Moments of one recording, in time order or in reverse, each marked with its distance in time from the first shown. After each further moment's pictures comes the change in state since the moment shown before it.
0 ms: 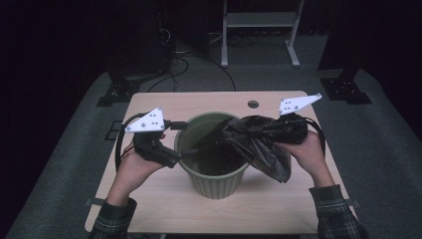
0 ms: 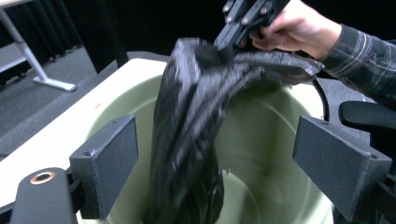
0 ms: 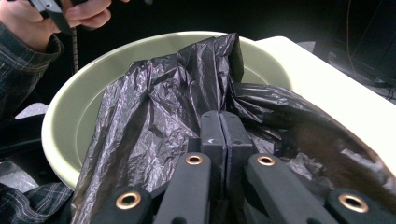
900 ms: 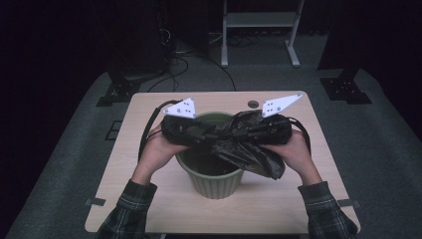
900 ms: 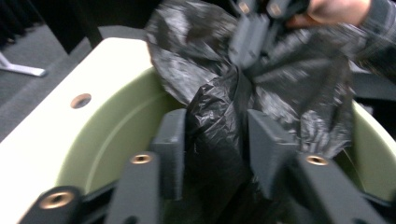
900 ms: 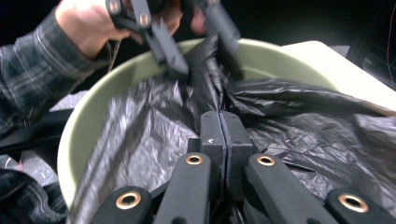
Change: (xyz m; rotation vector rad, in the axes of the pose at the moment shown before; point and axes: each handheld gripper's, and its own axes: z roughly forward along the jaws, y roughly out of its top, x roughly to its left) left arm 0.024 0.011 0.057 0.152 -0.100 0.049; right arm 0.009 0.016 0.030 0.007 0.101 -0.043
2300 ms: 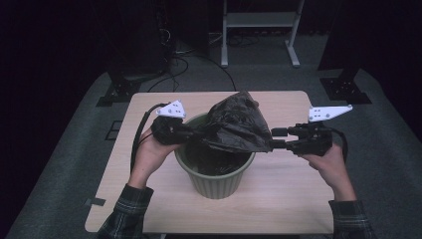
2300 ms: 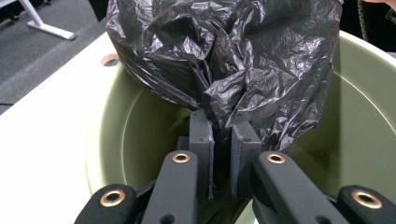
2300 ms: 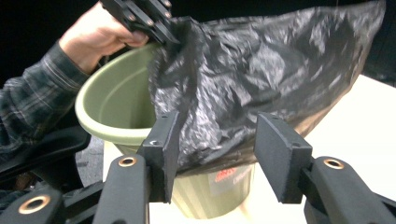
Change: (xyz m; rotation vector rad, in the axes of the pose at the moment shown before) left arm 0.010 -0.024 -0.013 0.047 0.120 -0.135; right arm -0.004 -0.059 -0.076 -0.105 -0.093 0.157
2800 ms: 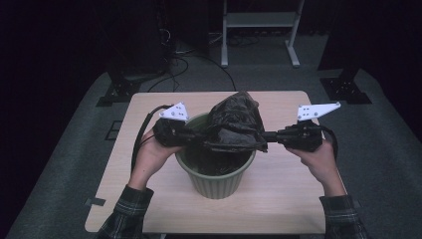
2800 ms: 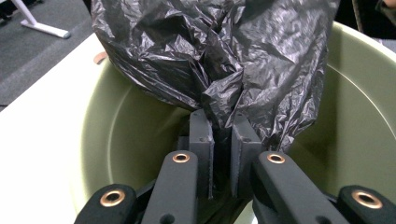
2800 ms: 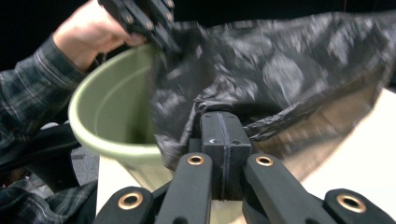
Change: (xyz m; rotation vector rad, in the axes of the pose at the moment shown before) left arm -0.008 0.003 0.006 0.035 -0.008 0.041; right arm 0.005 0.015 0.019 0.009 0.014 -0.055
